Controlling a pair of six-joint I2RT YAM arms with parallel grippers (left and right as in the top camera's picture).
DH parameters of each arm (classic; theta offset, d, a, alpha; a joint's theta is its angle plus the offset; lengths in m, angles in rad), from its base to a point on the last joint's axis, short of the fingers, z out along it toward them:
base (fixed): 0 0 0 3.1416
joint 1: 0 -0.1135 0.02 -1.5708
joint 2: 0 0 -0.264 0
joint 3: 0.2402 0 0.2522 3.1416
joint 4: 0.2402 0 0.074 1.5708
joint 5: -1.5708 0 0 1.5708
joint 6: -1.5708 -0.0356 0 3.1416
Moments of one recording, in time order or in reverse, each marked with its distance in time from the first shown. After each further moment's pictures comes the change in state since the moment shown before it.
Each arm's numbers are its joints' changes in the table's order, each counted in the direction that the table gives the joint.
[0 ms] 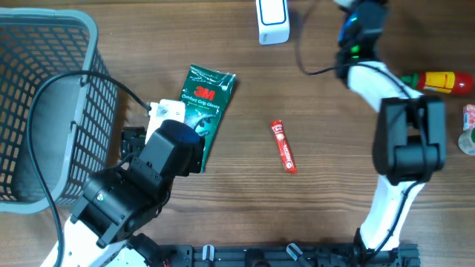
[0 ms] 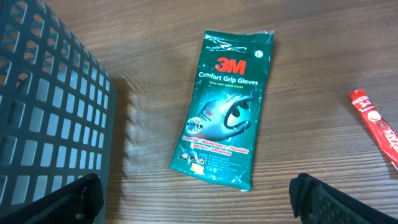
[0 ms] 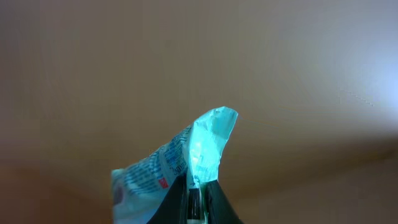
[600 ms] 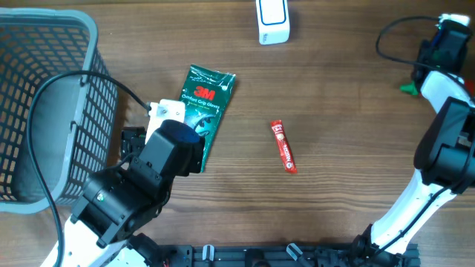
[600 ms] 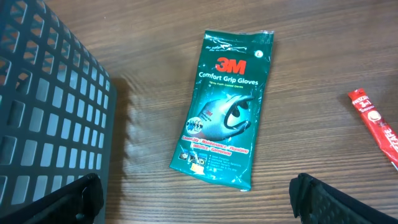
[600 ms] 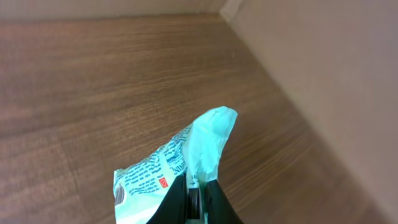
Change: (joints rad) left arm 0.000 0.000 0.000 0.000 0.000 0.000; right arm 0.382 -0.002 -0.005 0.598 0.051 -1.095
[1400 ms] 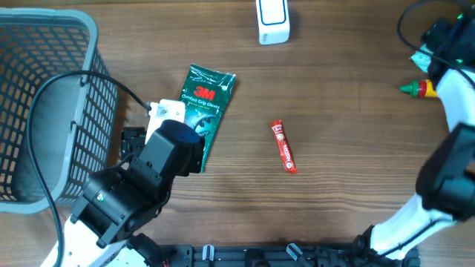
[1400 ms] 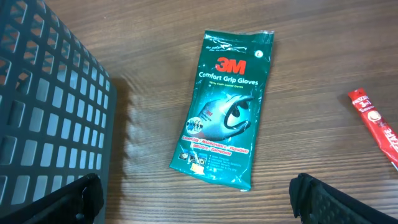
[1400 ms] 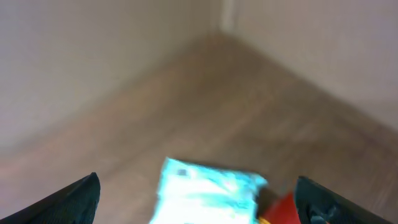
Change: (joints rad) left arm 0.000 0.000 0.000 0.000 0.000 0.000; right arm 0.003 0.240 0.000 0.214 0.133 -0.388
